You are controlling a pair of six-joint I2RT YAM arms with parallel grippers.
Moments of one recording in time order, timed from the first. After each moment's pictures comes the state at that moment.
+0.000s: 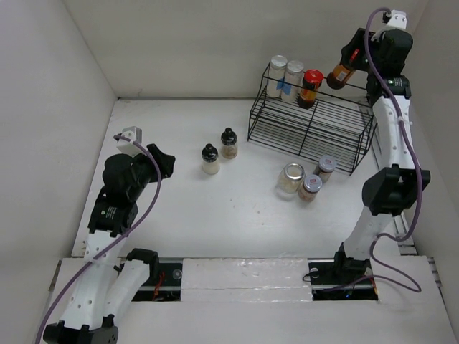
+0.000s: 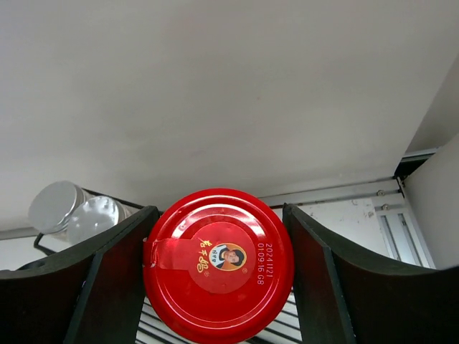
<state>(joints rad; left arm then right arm) -0.17 0.69 0.84 -0.44 0.08 -0.41 -0.10 1.85 2.07 -0.30 -0.08 0.20</state>
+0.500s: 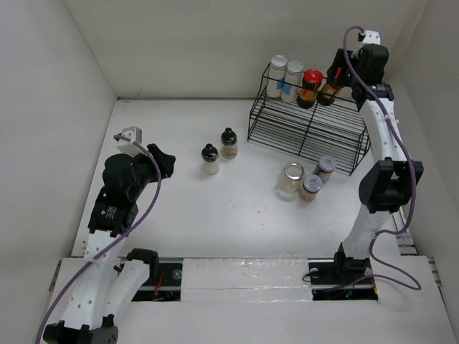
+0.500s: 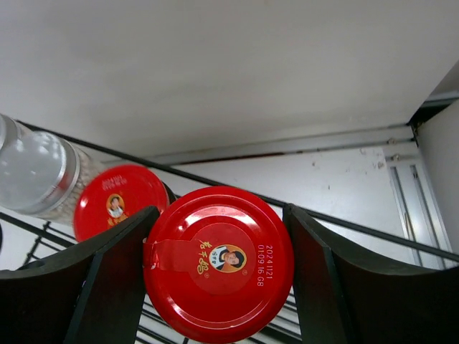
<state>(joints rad) -0.17 0.69 0.84 -0.44 0.08 -0.41 -0.05 1.91 2.00 -0.34 -0.05 0.14</state>
